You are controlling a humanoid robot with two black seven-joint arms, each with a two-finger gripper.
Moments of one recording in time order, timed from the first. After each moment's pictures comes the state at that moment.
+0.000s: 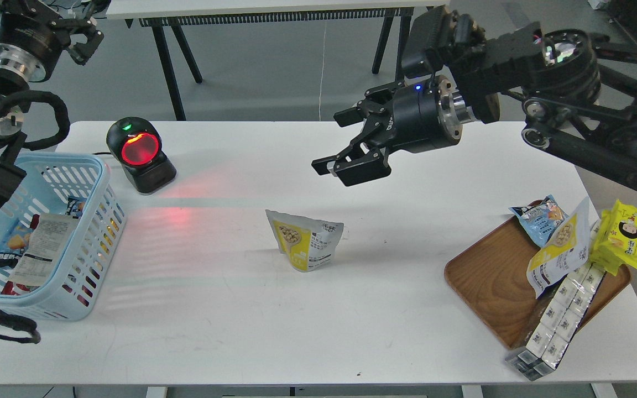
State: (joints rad) left arm -1.11 0.43 -0.57 -0.28 -0.35 -0.49 -0.14; right arm 1.41 -0.58 0.16 1.34 -1.64 0.41 0.49
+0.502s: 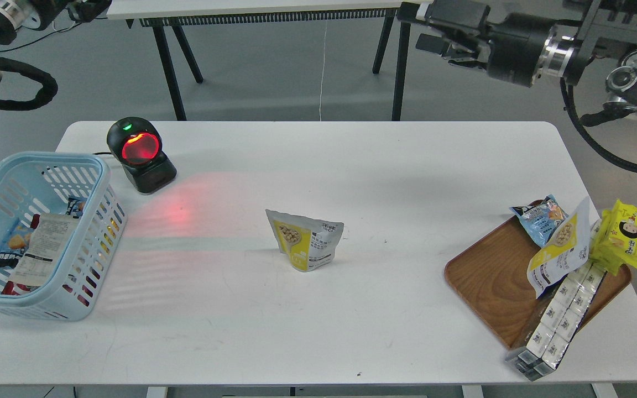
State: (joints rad) left arm -1.23 0.52 -0.50 -0.50 0.17 -0.49 -0.15; right arm 1.31 -0.63 0.19 0.95 -0.75 0.41 0.49
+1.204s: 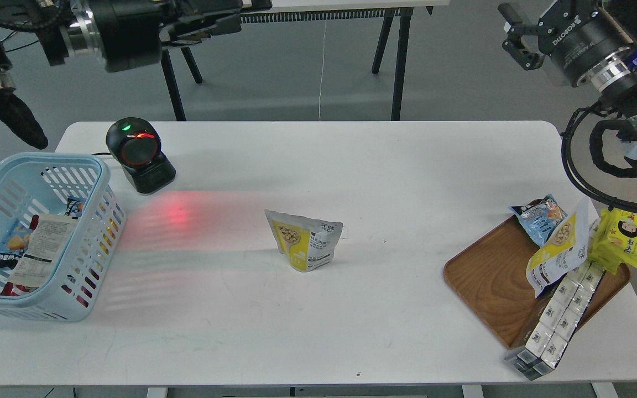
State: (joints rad) left arm -1.22 0.81 -0.51 -1.46 1.10 -0.49 -0.15; right arm 1.07 -0.53 0.30 0.74 0.16 0.49 0.49
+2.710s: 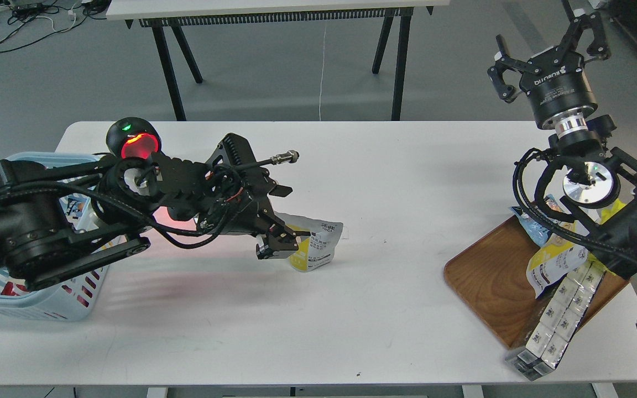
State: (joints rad) left arm -1.04 0.55 -0.25 -1.53 2.18 -0.49 -0.21; right arm 0.84 -0.37 0.68 0.69 0.20 0.49 0.49
